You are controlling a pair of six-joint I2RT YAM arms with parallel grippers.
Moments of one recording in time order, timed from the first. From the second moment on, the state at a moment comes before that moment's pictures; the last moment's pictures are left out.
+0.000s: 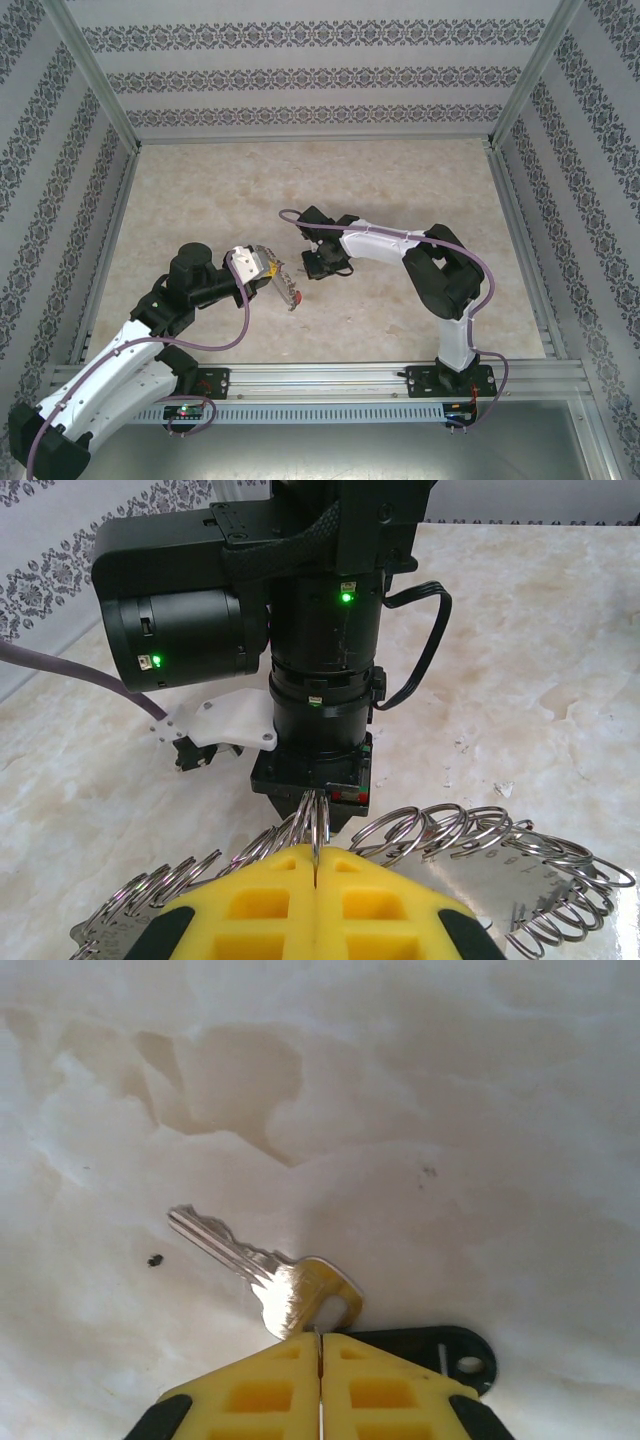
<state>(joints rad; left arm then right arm) -0.51 0.70 0.54 -0.24 0.44 0.39 0.77 1.95 1.31 -0.66 -0.12 0.49</state>
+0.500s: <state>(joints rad) -0.51 0.70 0.53 -0.25 0.44 0.39 0.78 1.98 1.38 -0.75 -0.04 0.40</state>
